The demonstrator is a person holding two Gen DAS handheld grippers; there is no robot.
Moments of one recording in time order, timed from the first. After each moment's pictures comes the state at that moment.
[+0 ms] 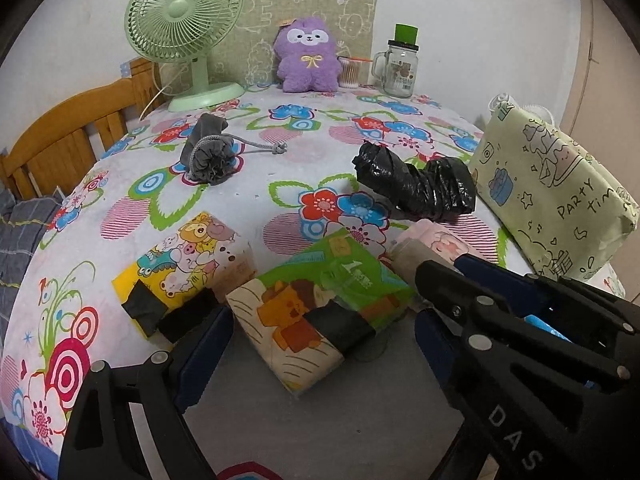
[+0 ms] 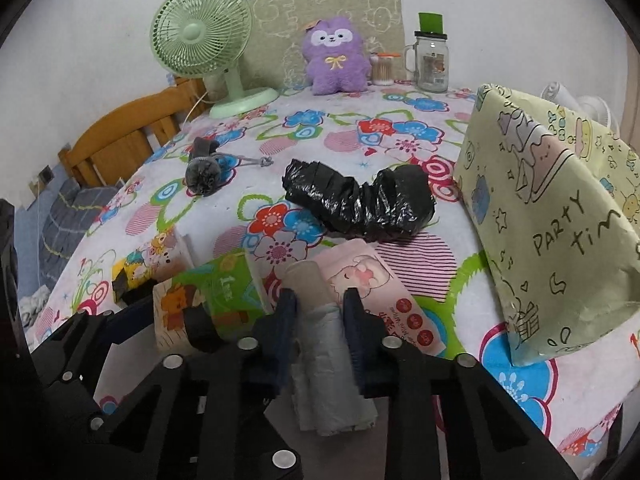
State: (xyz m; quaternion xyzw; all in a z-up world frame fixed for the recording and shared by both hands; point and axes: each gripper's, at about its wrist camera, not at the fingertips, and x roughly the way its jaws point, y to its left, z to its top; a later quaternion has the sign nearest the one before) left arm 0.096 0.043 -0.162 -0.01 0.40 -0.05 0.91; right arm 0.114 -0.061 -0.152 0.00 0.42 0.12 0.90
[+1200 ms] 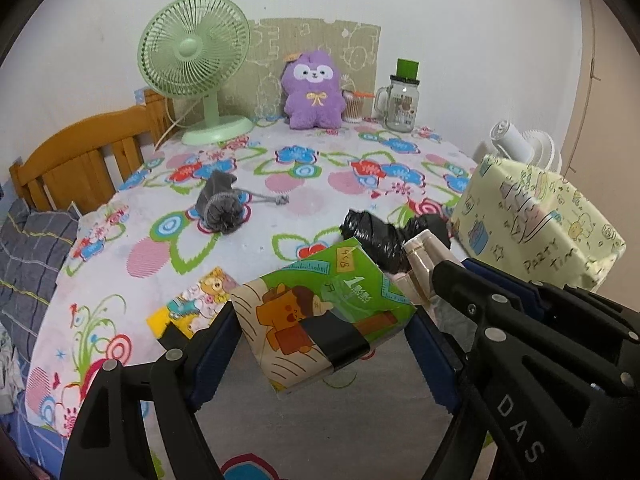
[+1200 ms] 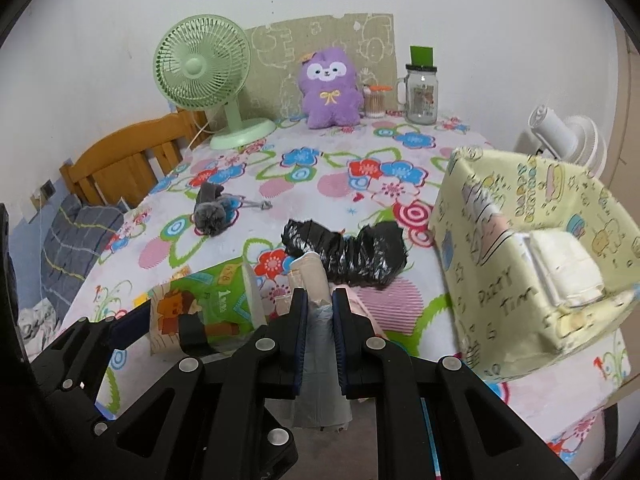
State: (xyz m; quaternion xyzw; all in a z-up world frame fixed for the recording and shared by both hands) left arm 0.086 0.033 -0.113 -0.01 0.37 -0.03 0.93; right arm 0.106 -0.071 -0.100 0.00 0.38 0.11 0.92
